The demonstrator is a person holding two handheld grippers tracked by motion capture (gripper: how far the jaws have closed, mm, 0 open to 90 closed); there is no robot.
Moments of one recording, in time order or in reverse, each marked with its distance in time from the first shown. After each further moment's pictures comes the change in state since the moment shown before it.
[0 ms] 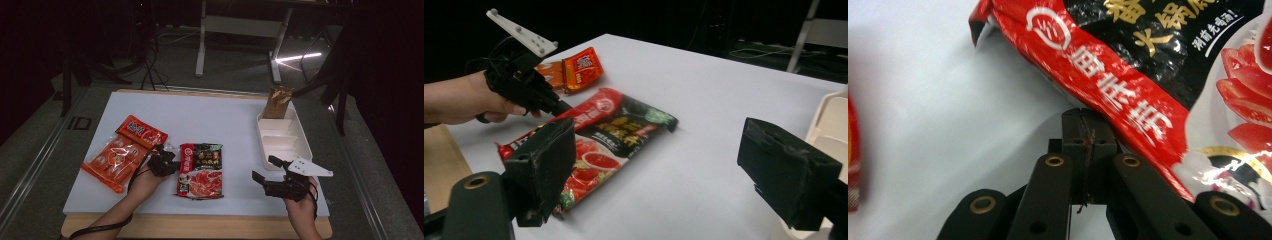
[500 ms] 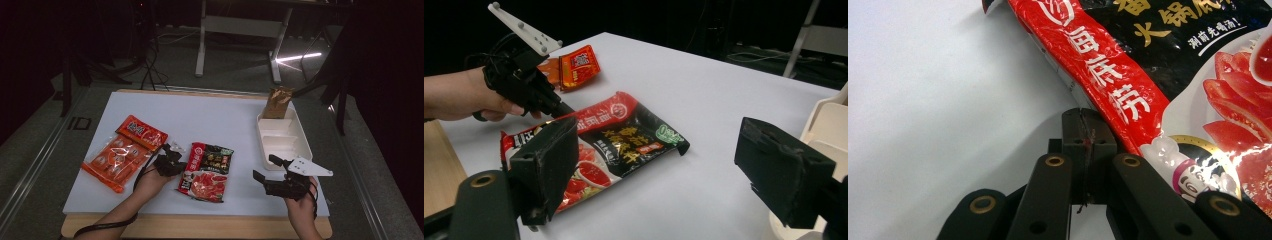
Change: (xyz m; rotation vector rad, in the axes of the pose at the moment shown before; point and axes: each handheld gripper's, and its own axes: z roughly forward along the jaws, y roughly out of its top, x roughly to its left) left arm -0.006 0.007 0.006 0.006 -0.054 -0.006; right arm -0.003 -0.001 0.000 0.000 -0.010 -0.040
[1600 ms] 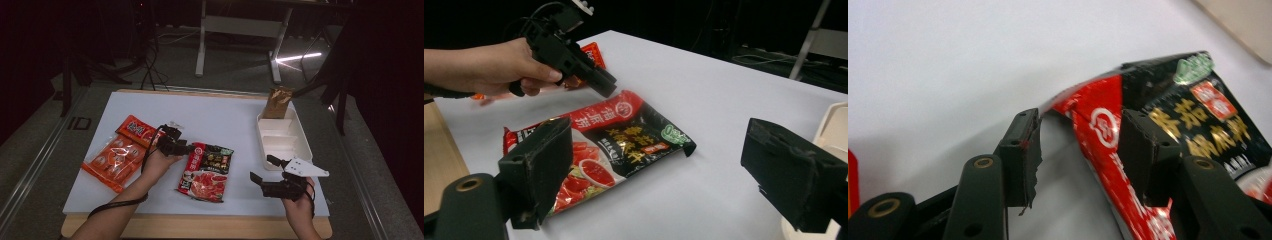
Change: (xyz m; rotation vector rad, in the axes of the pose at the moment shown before) left arm 0.034 0.047 0.007 -0.117 -0.012 -0.178; right arm 0.003 -0.003 0.006 0.002 0.016 -0.020
